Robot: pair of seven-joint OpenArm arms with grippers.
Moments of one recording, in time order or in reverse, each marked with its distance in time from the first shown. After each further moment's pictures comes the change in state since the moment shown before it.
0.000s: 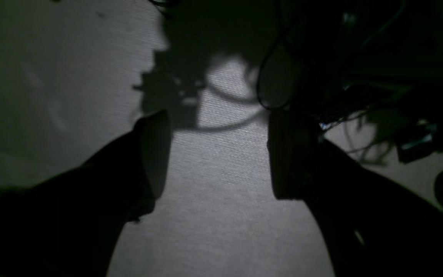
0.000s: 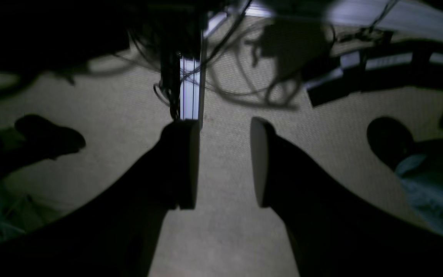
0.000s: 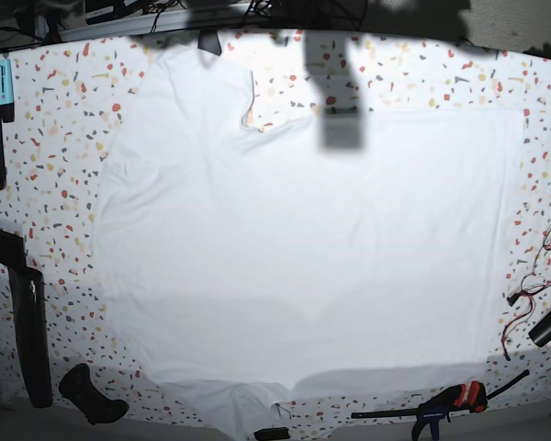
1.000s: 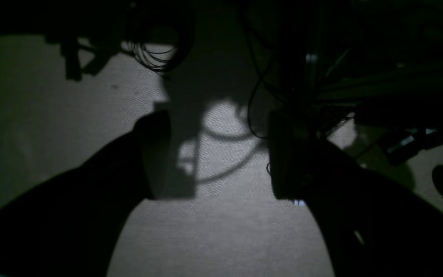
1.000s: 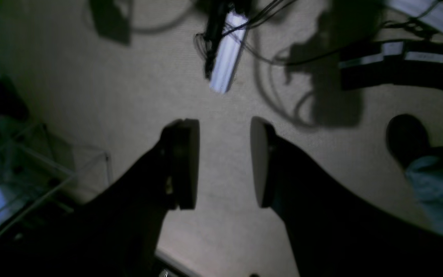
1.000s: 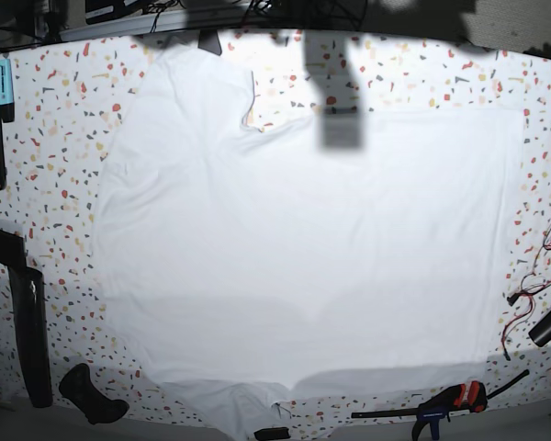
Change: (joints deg) left arm 19.5 0.5 0.0 32.3 -3.3 -1.9 1.4; right arm -30.1 8.5 1.4 41.8 -0.1 4.9 -8.8
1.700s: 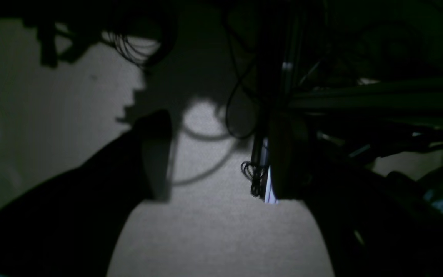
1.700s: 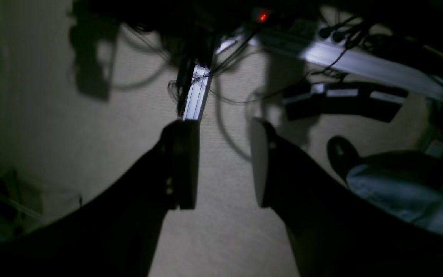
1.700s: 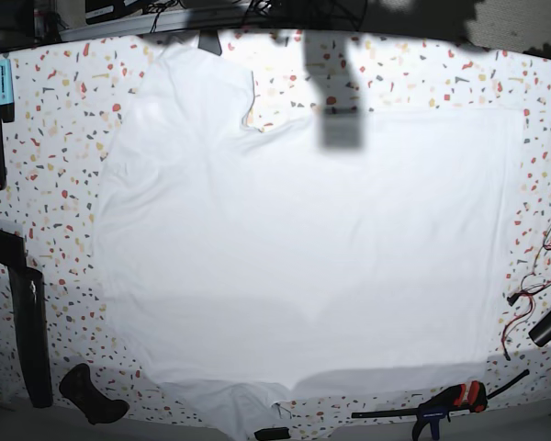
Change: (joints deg) left arm 5.9 0.7 0.1 17.0 -12.5 -0.5 13.6; right arm -16.4 0.2 20.4 26.9 -0.4 6.1 -2.4
